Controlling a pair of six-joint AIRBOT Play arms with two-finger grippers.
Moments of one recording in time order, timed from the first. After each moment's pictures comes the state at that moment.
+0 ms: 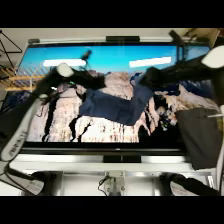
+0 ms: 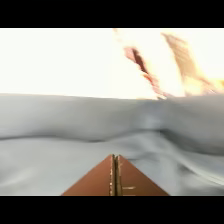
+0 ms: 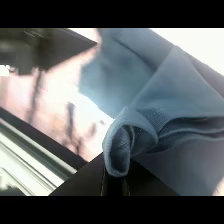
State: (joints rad) left arm -0.30 -1.65 1.65 0.97 -1.02 -1.49; right arm 0.15 -1.32 1.53 -0.87 1.29 1.47
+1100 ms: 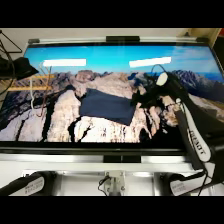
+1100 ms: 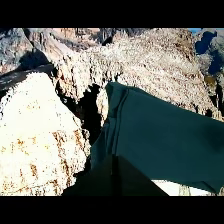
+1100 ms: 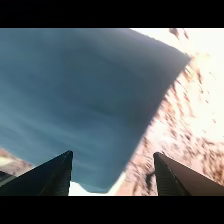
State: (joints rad) left arm 0.08 -1.19 1.58 1.14 -1.30 -1.51; right arm 0.17 -1.66 1.37 -1.12 1.23 1.60
